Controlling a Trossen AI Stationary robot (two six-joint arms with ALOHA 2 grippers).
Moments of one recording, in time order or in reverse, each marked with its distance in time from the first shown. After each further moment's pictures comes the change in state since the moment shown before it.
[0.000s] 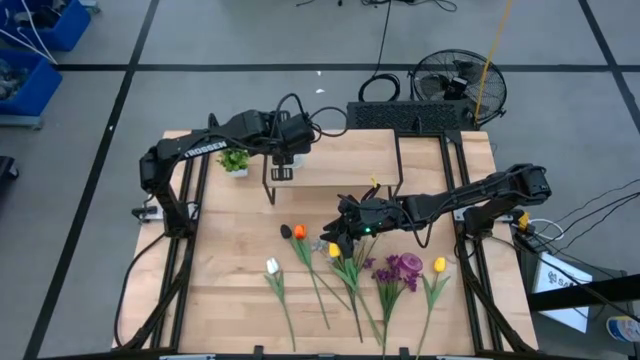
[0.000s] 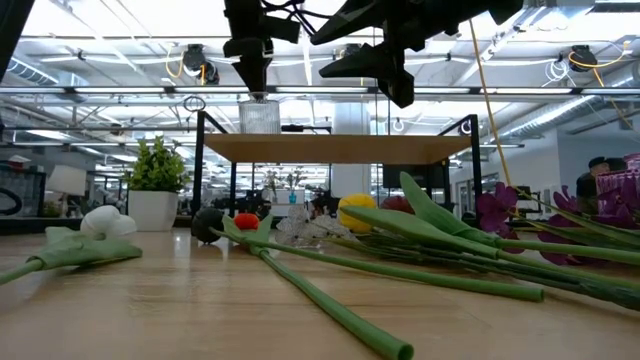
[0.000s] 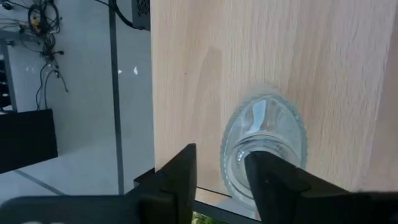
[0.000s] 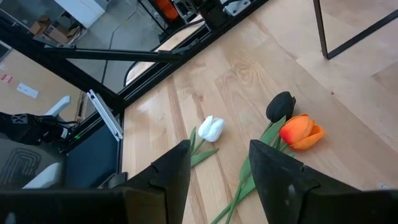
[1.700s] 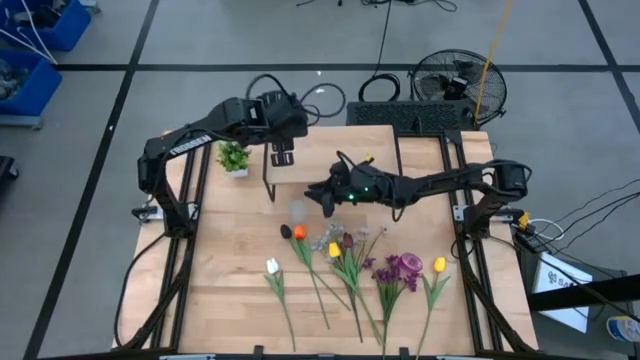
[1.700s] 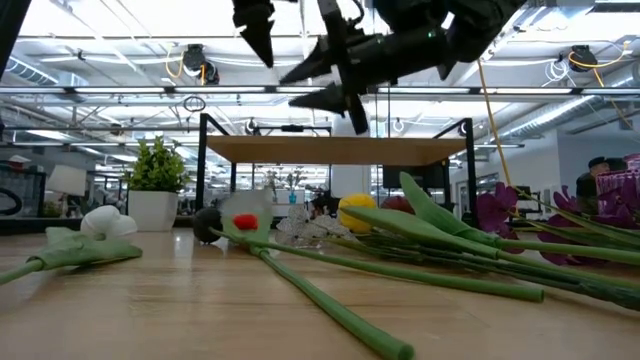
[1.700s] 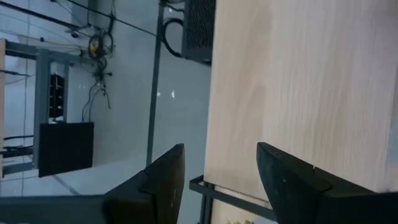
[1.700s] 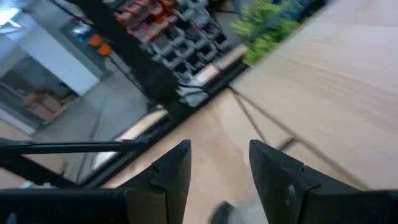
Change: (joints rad) left arm -0.002 -0.019 0.201 -0.011 -0.095 0.041; right arm -0.244 0.156 0.006 0.367 -0.015 -0.084
